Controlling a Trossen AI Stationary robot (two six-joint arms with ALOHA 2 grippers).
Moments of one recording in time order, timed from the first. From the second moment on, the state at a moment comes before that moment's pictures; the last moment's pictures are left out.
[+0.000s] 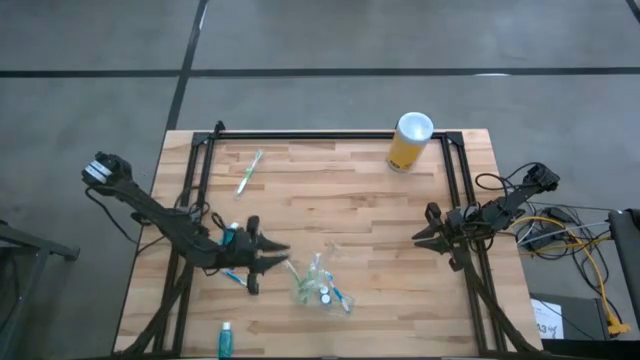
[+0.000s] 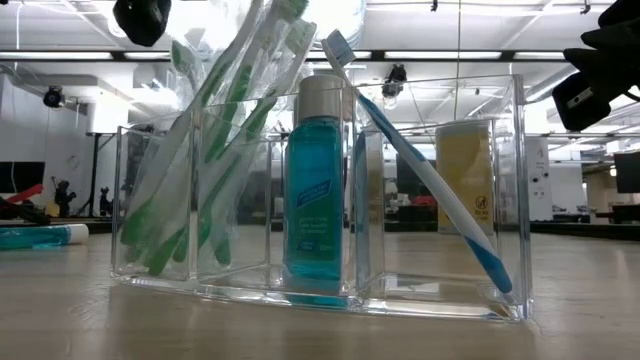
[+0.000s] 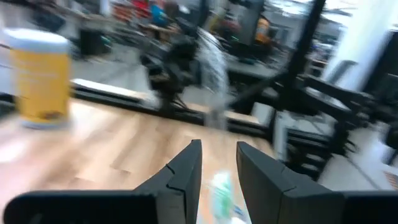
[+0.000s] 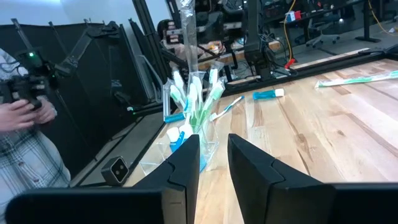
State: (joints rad) left arm -0.62 1.16 0.55 0.62 -0.68 -0.27; right arm 0.60 0.04 0.02 0.04 0.39 0.34
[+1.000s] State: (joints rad) left arm 0.32 1.07 1.01 -0.67 -0.33 -0.68; right arm 0.60 0.04 0.02 0.04 0.38 0.34
